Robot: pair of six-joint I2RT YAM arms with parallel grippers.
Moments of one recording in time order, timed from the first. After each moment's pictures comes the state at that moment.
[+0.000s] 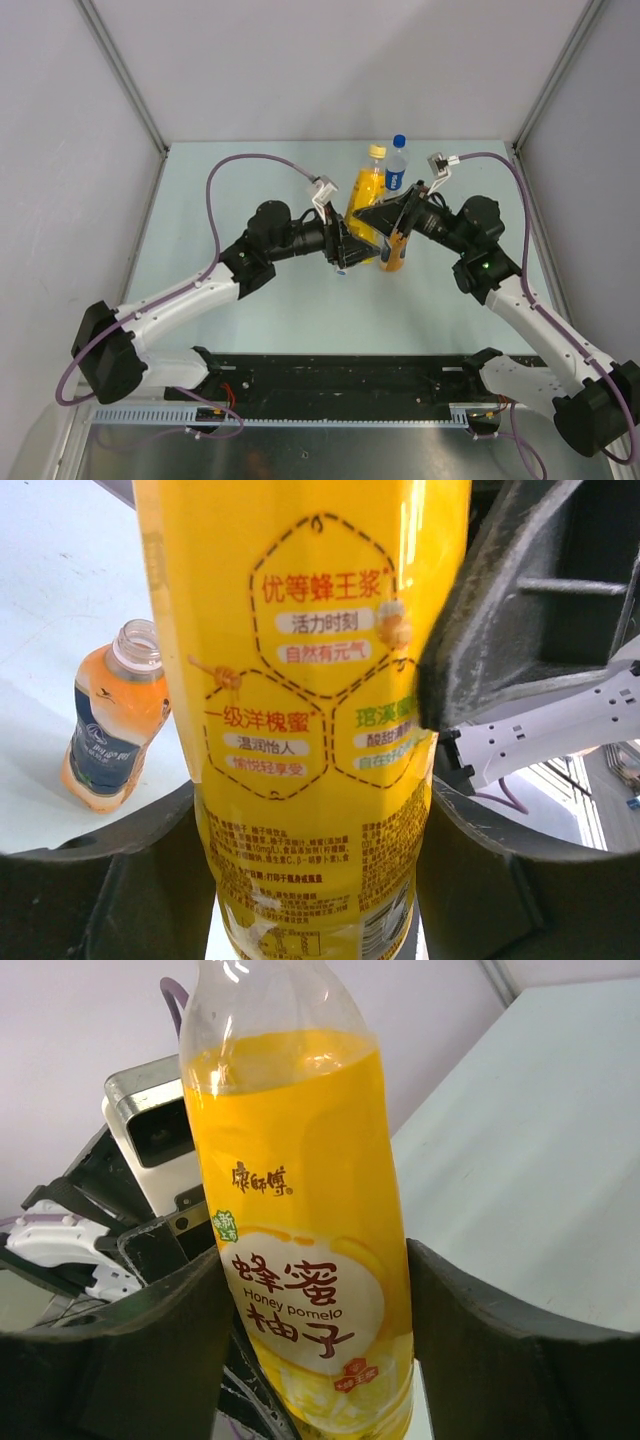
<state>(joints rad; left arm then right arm) -0.81 1.27 0.95 0.27 0.47 -0.52 0.48 1.01 0.86 0.31 -0.54 0.81</state>
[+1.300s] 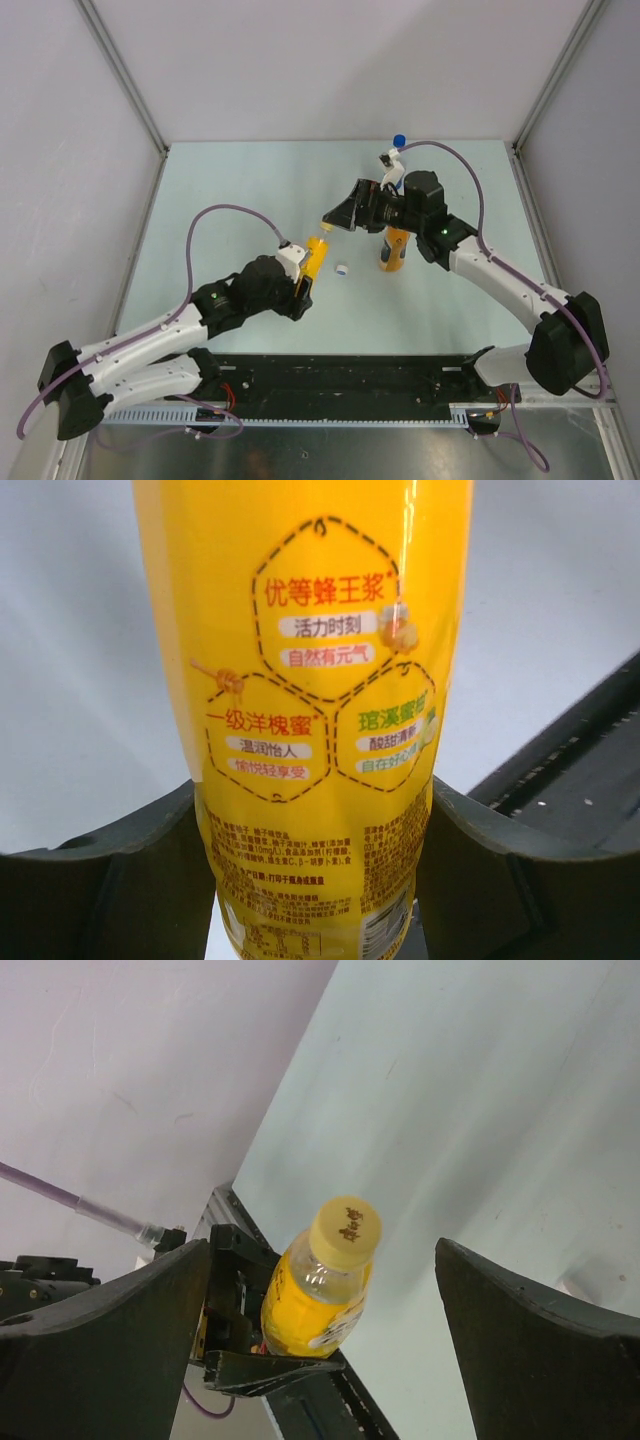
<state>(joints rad) -0.89 0.92 0.63 -0.38 -0.06 -0.28 0.56 1.35 1.05 0.05 -0.47 0.72</state>
